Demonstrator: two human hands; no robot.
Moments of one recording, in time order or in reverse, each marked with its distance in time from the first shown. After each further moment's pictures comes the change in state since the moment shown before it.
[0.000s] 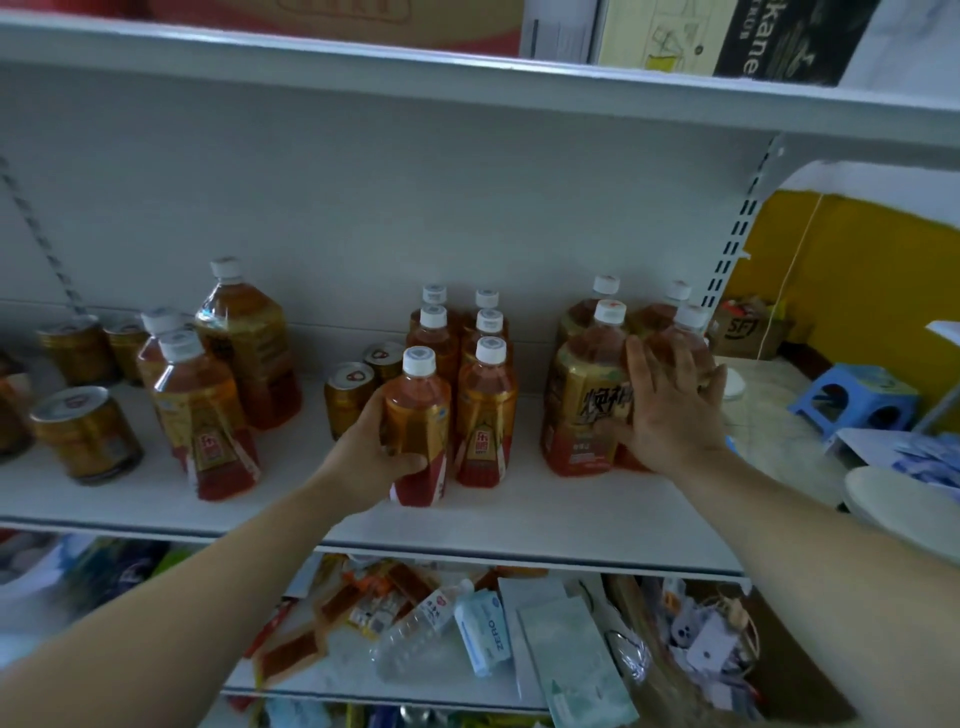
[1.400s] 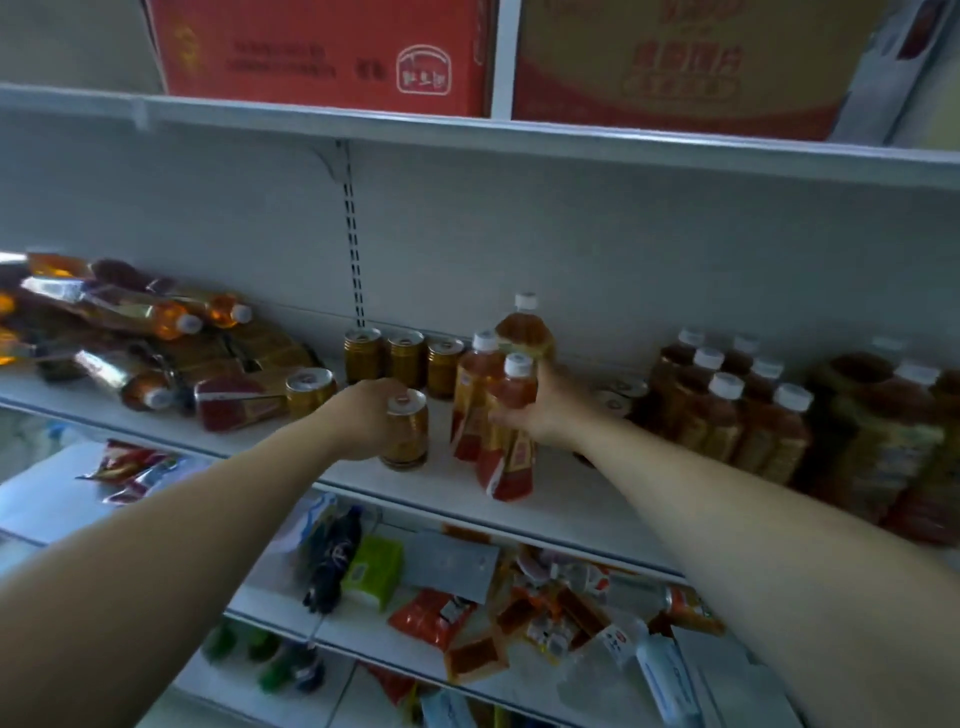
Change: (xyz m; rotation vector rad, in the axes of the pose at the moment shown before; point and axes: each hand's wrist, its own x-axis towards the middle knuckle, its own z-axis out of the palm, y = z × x) left_hand -0.067 -0.056 -0.305 0.733 0.052 -0.196; right_hand 0.024 -0.405 -0.100 0.834 -0.354 -0.262
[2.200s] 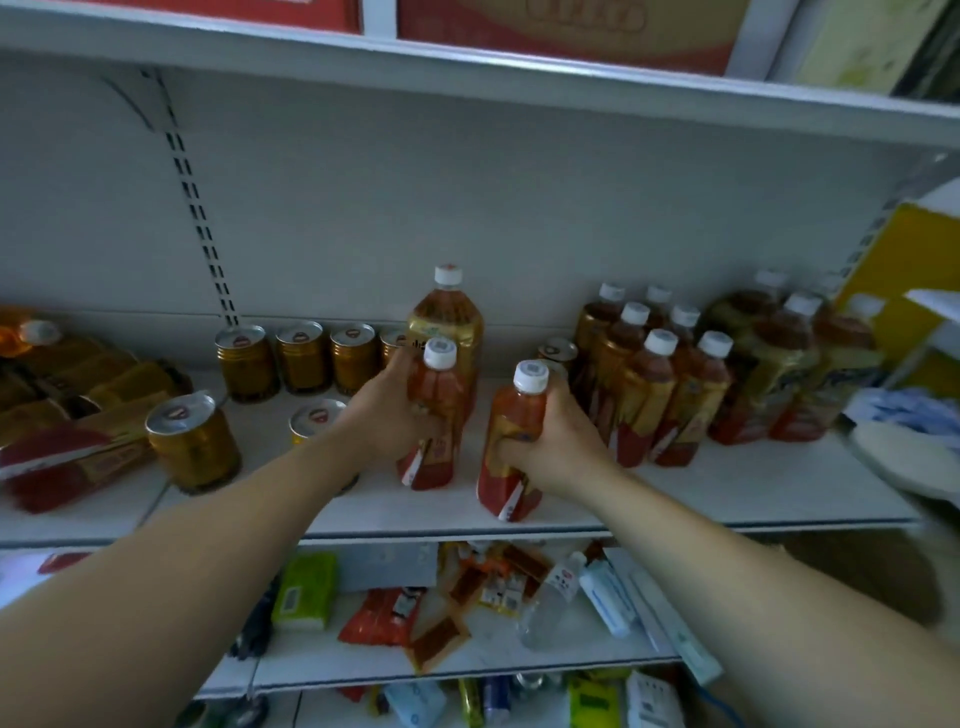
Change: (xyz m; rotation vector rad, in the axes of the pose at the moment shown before) left_hand 0.063 0.050 0.041 -0.513 -0.104 0.338; right_hand -0.050 0.032 0.019 0.191 0.272 0.316
